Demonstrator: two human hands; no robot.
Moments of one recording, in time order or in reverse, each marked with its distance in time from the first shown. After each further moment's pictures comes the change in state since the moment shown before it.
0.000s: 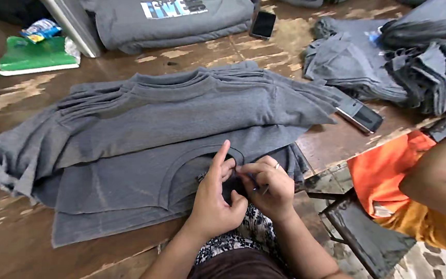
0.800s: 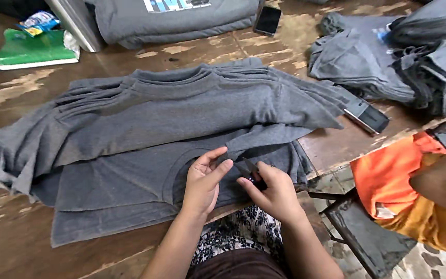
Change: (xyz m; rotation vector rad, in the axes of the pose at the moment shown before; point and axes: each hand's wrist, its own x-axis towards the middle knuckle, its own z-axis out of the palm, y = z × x) left_hand 0.022 -0.005 -0.006 -0.669 0.353 -0.463; right_hand -0.008 -0.003 -0.019 -0.246 -0.371 0.406
